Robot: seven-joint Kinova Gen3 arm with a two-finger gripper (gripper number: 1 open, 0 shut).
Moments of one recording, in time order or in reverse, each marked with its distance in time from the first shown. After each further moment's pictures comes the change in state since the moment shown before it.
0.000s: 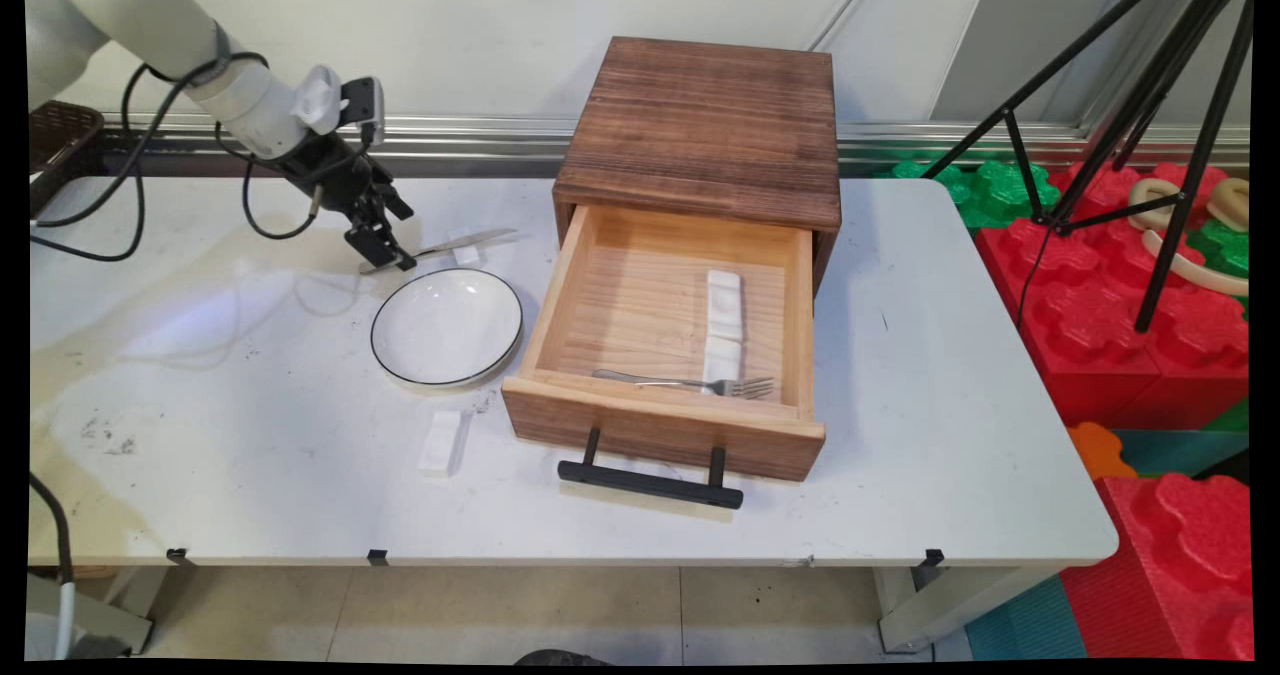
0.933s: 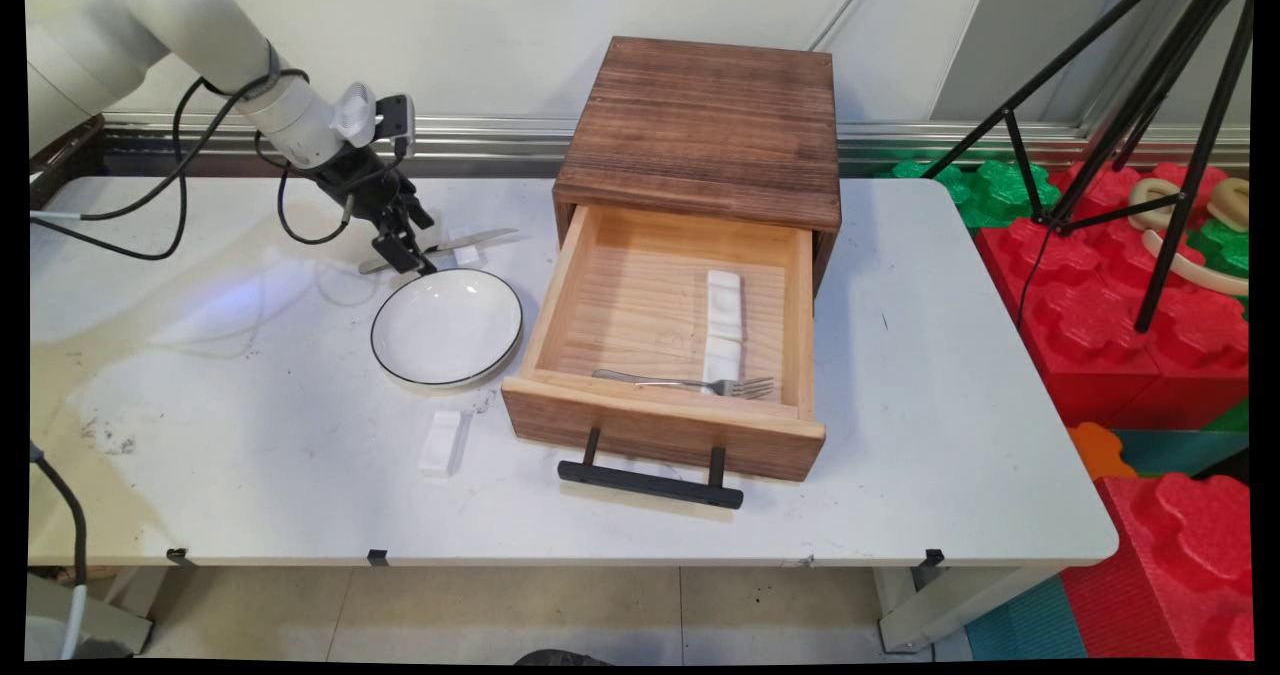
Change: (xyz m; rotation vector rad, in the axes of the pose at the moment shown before) arm 0.011 -0.018 0.039 -0.024 -0.022 0.012
